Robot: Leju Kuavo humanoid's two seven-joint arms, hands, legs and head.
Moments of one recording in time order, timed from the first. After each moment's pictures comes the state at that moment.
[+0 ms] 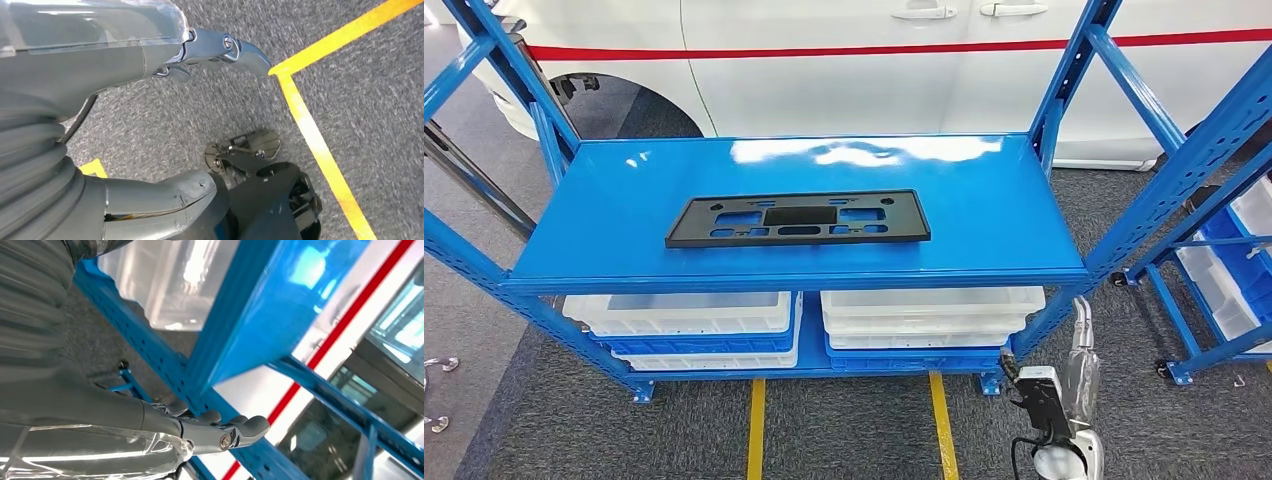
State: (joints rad) left arm -0.03 -0.06 -0.10 -0.19 -0.21 0.06 -0.32; right arm -0.15 -0.05 -0.01 -1.04 0.32 -0.51 -0.70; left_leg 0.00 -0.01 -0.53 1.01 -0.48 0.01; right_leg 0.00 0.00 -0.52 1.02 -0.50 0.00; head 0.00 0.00
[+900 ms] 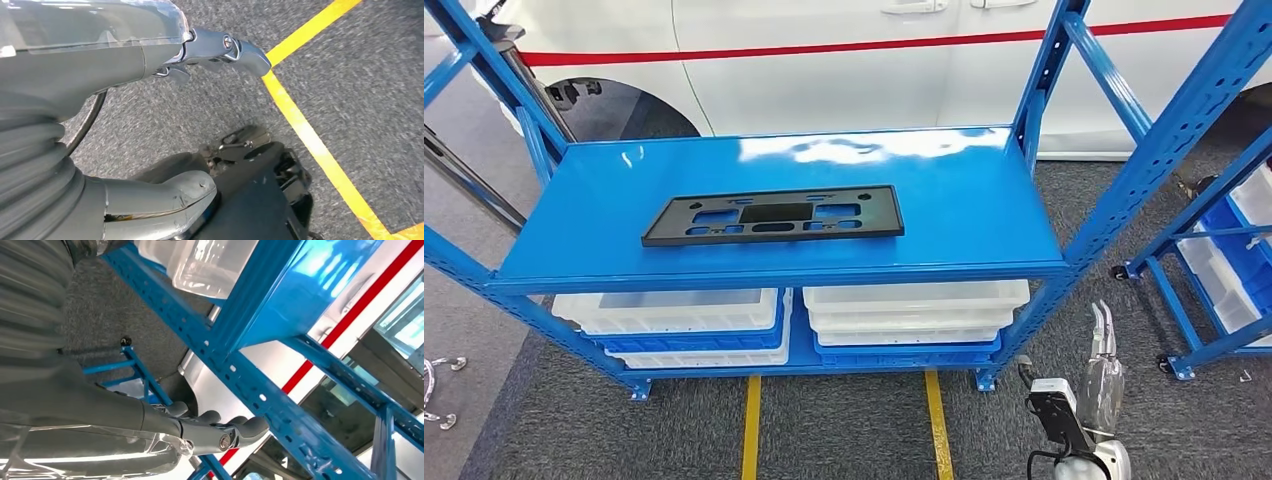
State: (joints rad) left arm -0.05 -0.08 -0.14 -0.19 -0.29 0.13 -0.34; right arm -0.10 -0.05 -0.11 -1.13 0.46 -0.46 -0.70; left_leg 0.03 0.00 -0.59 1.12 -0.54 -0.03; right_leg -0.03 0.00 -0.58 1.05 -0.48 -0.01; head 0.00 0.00
